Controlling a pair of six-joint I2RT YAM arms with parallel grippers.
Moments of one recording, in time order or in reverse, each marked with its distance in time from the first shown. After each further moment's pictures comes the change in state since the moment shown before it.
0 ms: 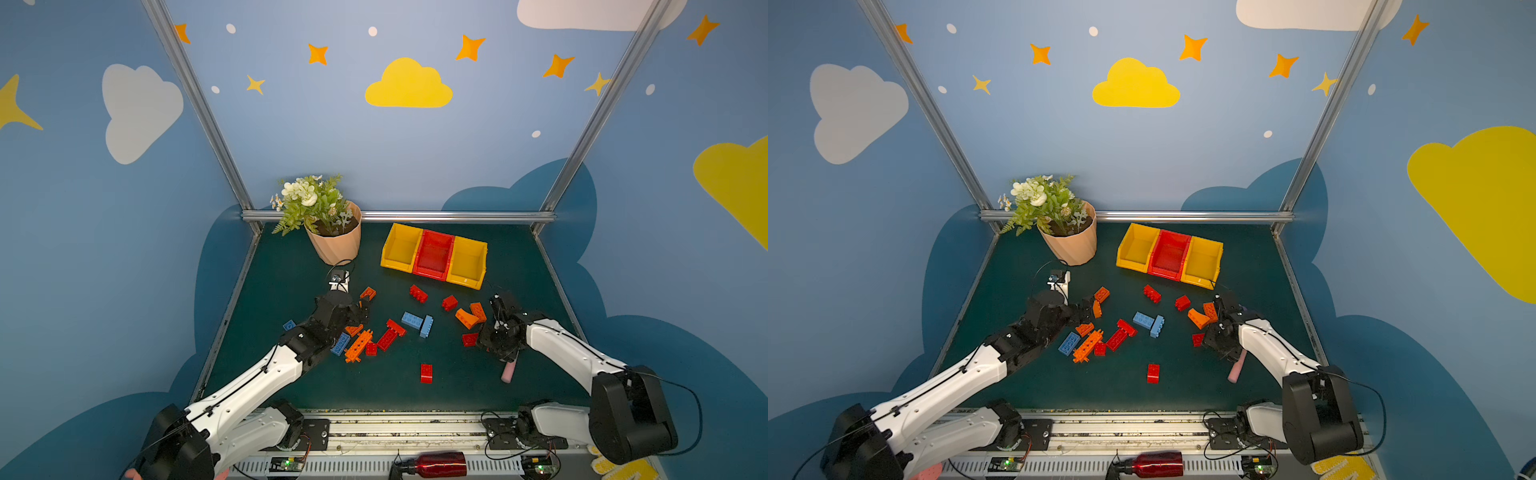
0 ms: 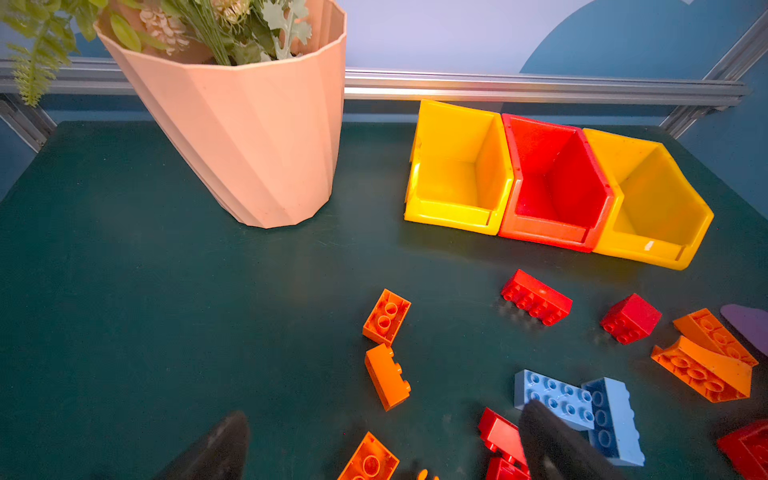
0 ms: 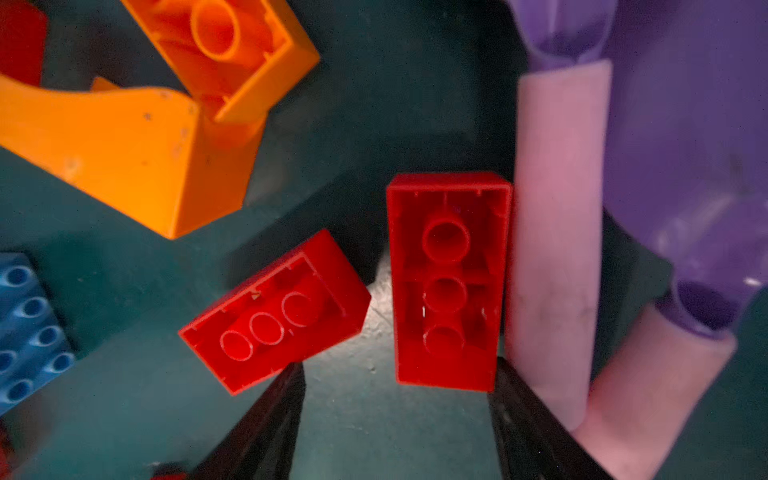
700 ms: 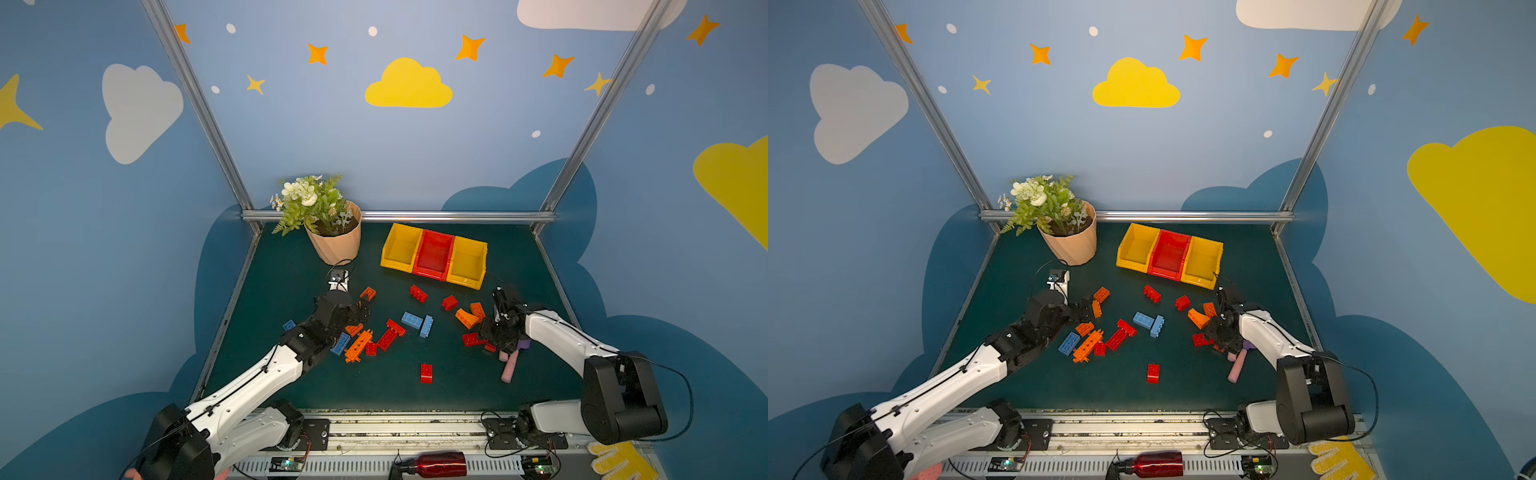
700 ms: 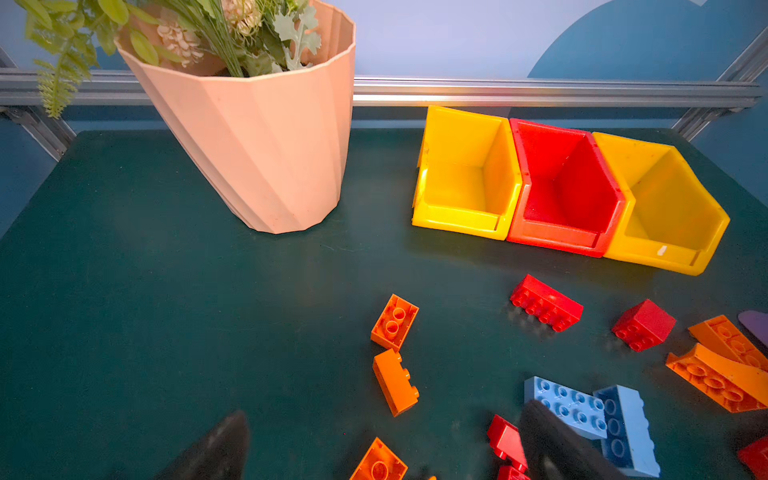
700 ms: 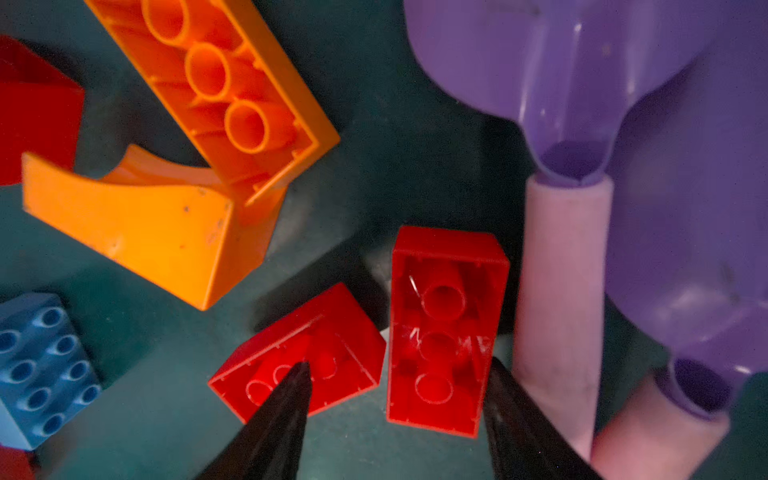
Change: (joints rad) left arm 0.000 0.000 0.000 0.007 -0.024 0.011; right arm -0.064 0.078 0.048 0.030 -0.037 -0.045
